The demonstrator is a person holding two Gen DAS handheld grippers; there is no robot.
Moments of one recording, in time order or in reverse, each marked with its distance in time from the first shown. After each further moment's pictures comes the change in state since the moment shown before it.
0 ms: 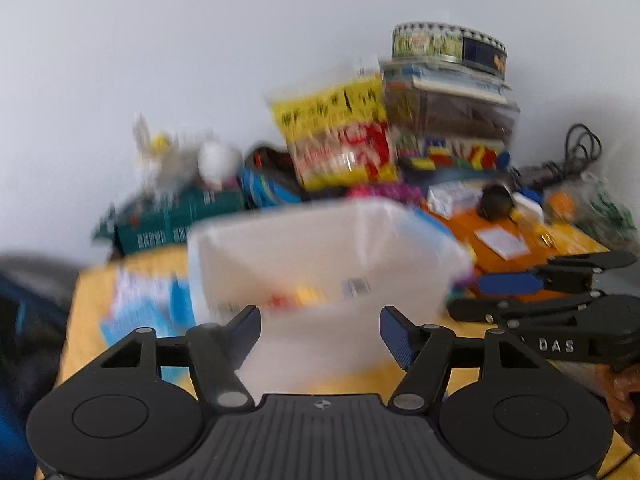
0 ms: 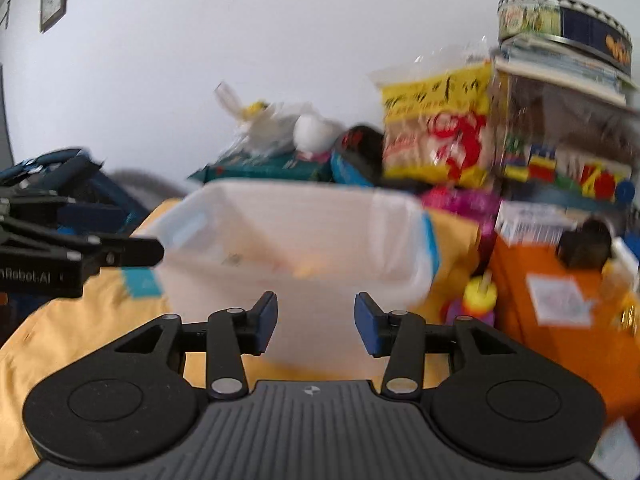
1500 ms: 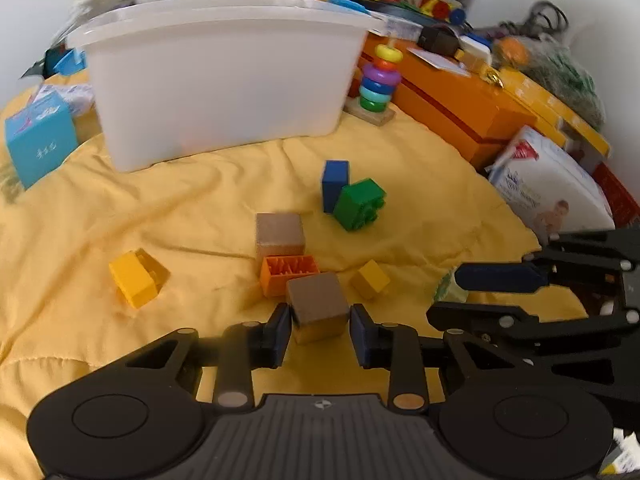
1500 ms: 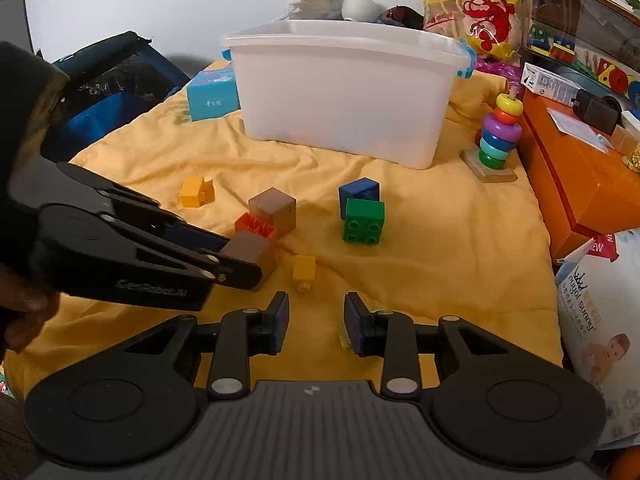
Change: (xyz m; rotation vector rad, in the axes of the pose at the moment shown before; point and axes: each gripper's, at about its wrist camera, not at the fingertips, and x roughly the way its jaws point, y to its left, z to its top) left arm 0.024 -0.062 -0.119 -0.064 0.349 -0.148; right arm -0.053 0.035 -0.118 -0.058 0.274 0.056
